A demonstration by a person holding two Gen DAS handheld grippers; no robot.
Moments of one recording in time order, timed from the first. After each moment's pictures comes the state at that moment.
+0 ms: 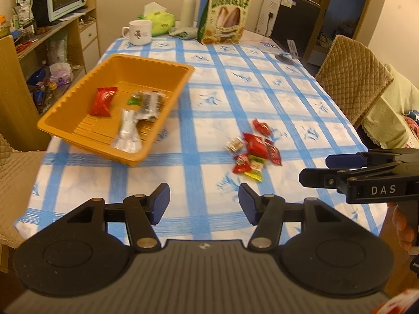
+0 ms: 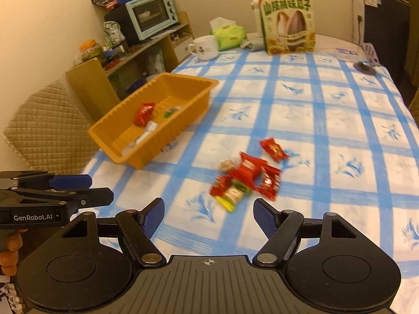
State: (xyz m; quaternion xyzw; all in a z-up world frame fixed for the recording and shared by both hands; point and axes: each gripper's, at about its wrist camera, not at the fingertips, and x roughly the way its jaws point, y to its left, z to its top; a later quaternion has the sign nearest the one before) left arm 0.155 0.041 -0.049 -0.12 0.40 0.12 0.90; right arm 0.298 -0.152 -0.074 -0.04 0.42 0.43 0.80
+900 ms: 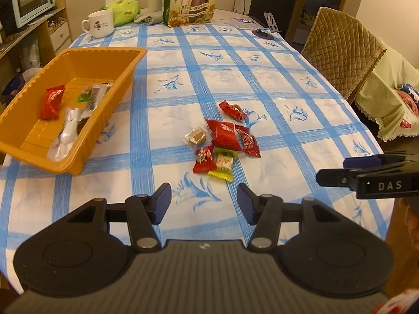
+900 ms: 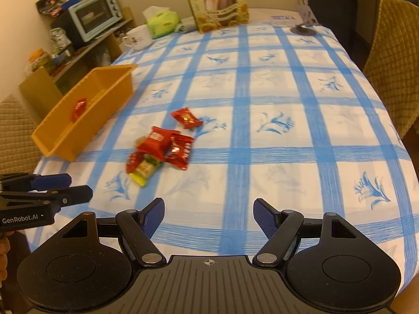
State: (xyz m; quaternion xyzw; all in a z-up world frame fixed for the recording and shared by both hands) left arm 0.224 0.002 -0.096 -0.09 0.43 0.08 0.90; right arm 0.343 -0.217 -0.119 -0.02 0.46 0.34 0.82
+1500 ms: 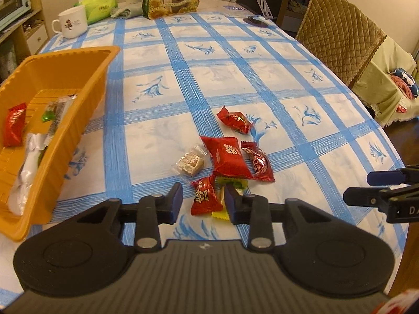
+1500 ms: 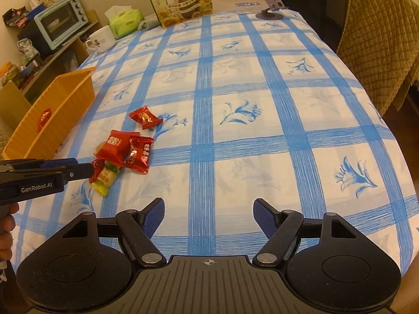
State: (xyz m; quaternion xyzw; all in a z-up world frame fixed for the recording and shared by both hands) left arm 0.293 0.020 -0.132 -0.07 0.45 0.04 0.89; right arm 0.364 -0.224 -0.136 0.00 0.49 0.27 0.83
